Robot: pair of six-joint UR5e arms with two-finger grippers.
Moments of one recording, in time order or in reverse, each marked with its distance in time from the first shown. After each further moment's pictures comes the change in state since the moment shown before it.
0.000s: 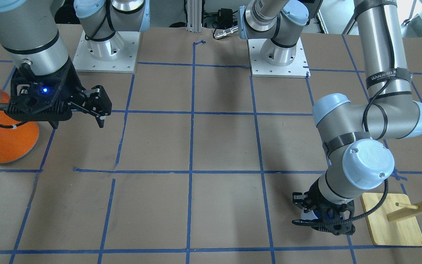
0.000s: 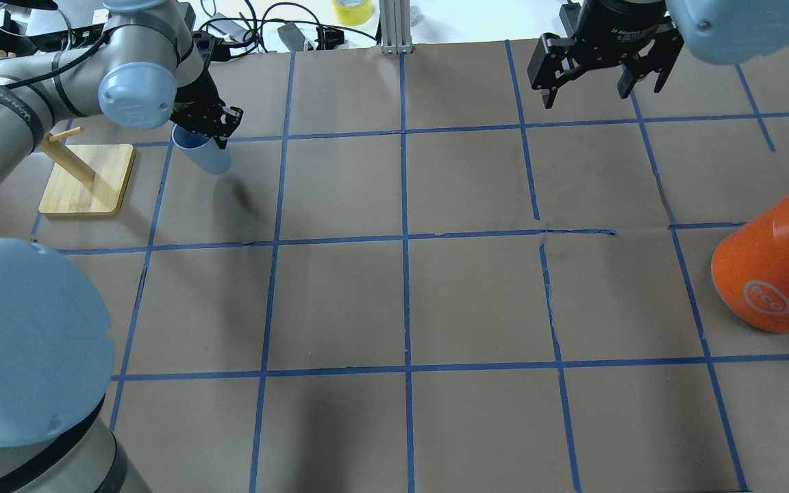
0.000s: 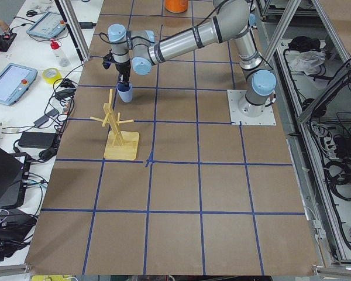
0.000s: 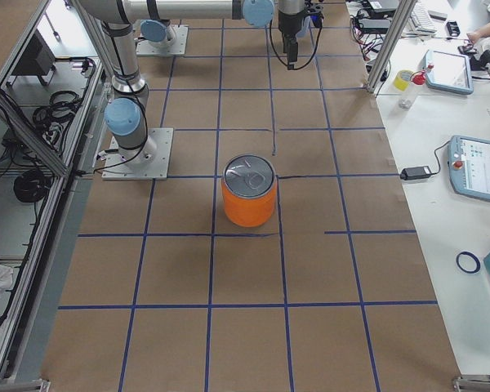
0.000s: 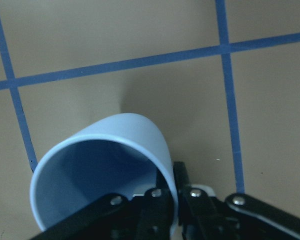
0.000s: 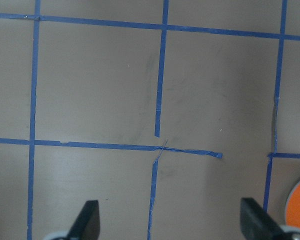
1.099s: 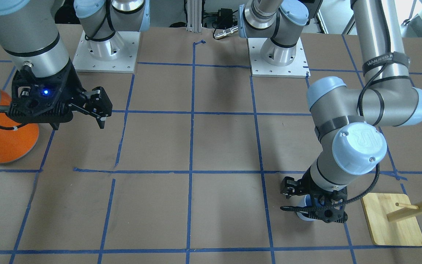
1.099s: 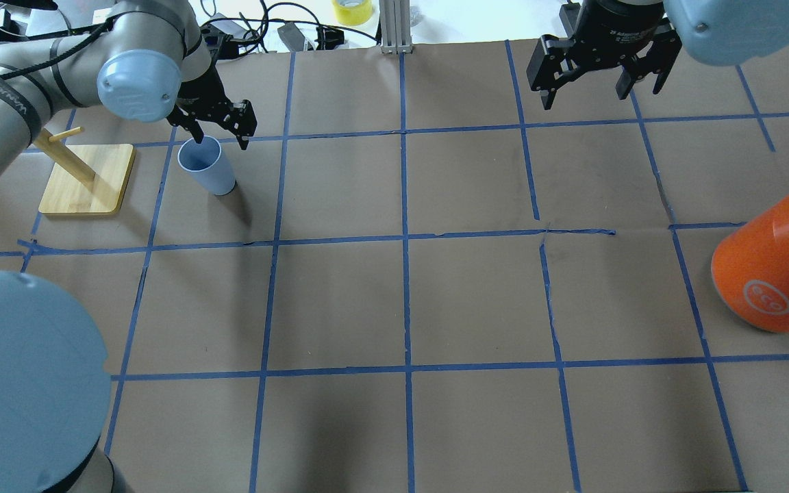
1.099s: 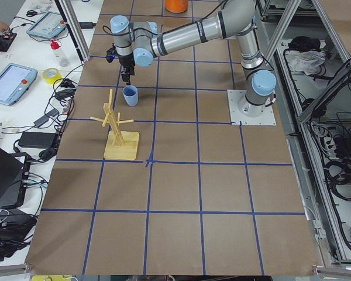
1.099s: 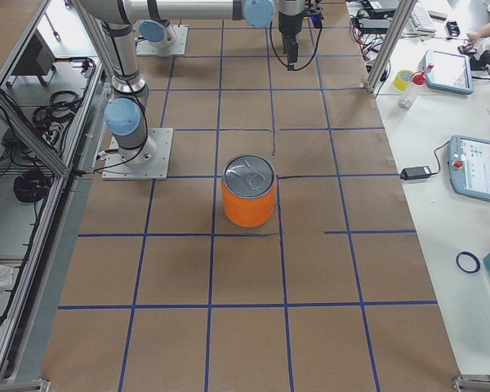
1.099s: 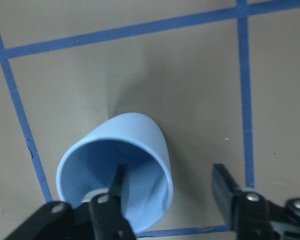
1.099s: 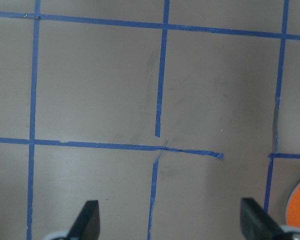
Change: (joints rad) left arm -0.053 0.092 0.002 -0.097 0.023 -0.017; right arm -0.001 0.005 0.002 -0.005 0.002 -0.004
